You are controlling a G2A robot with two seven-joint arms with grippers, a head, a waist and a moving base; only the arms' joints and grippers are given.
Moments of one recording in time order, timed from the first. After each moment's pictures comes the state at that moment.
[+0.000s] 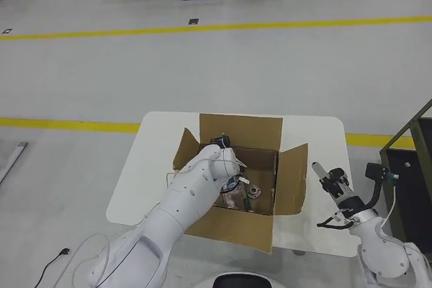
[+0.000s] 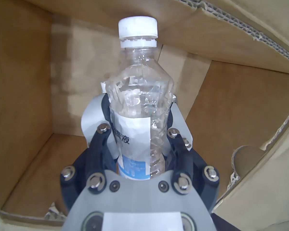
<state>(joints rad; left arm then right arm) 0.46 -1.73 -0.76 -0.64 0.62 0.51 -0.85 -1.65 -1.25 1.74 -1.96 -0.45 -0.11 0.37</state>
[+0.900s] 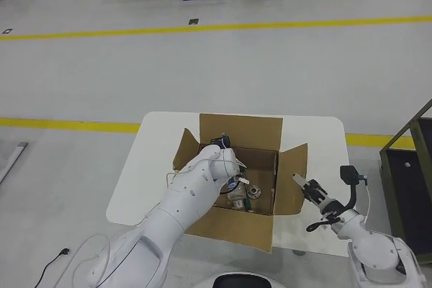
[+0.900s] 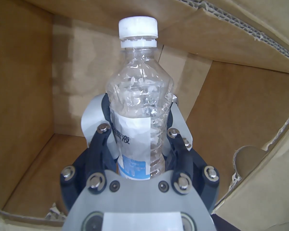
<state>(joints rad) 0.46 -1.73 -0.76 -0.64 0.62 0.51 -0.85 -1.61 -1.24 1.68 -1.92 -0.32 0.06 0.59</state>
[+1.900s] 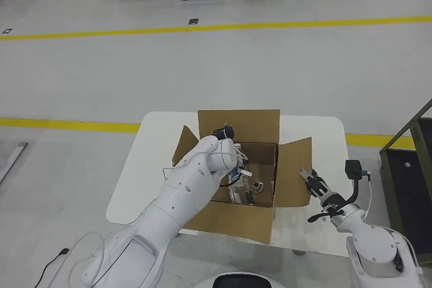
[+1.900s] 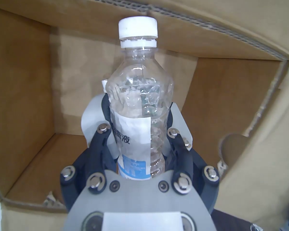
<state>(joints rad) 0.45 -1.71 -0.83 -0.77 0.64 0.51 -0.94 -1.56 -1.23 1.66 -1.89 -0.25 0.05 0.52</state>
